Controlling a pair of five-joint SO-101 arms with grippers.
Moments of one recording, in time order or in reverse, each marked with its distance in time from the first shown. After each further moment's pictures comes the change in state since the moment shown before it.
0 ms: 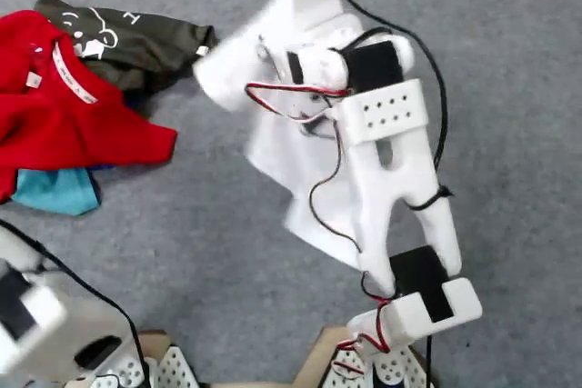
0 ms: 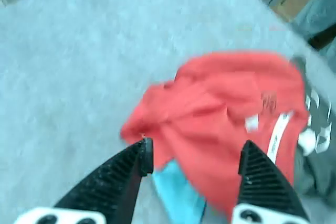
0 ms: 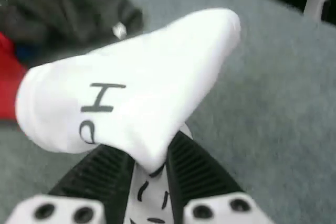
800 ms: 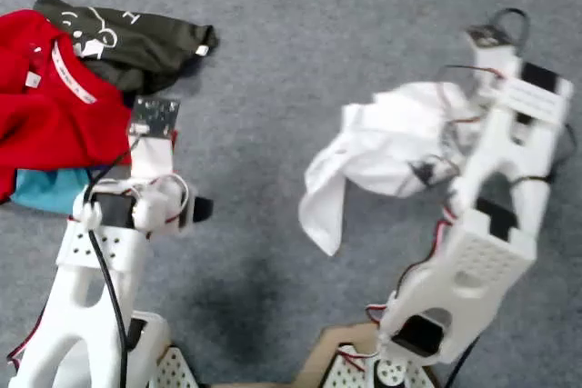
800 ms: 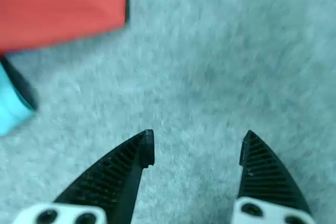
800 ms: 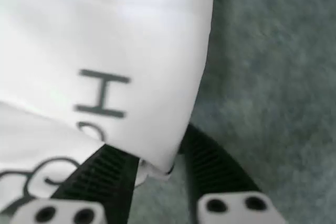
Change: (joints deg) left arm 51.8 -41.9 96.5 -36.0 -11.6; right arm 47.6 26.8 7.5 2.0 28.7
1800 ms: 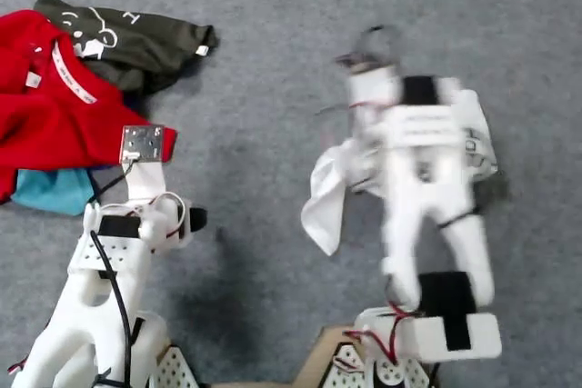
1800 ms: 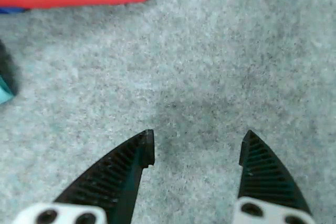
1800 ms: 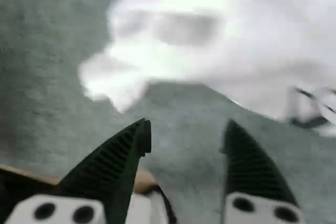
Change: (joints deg) left arm -3.7 2.4 16.0 -20.7 4.9; right arm -38.2 -34.1 32.4 13.2 -23.0
